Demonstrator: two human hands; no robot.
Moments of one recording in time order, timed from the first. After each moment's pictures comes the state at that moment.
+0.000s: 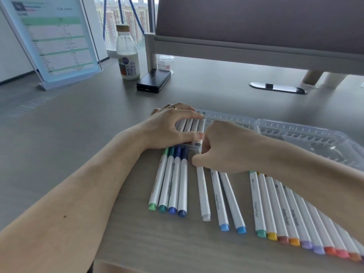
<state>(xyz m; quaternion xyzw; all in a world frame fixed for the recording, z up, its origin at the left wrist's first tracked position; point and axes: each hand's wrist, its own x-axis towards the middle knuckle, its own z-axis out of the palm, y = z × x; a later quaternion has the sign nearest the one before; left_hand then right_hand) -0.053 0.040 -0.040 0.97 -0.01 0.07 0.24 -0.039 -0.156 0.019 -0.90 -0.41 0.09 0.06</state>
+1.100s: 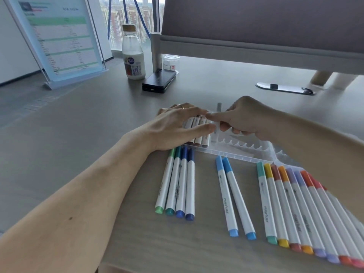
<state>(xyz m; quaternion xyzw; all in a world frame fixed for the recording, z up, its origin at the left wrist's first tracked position) -0.060 0.032 -0.032 0.96 0.00 0.07 0.27 0.031 -0.142 0.019 -0.92 -0.20 0.16 0.30</state>
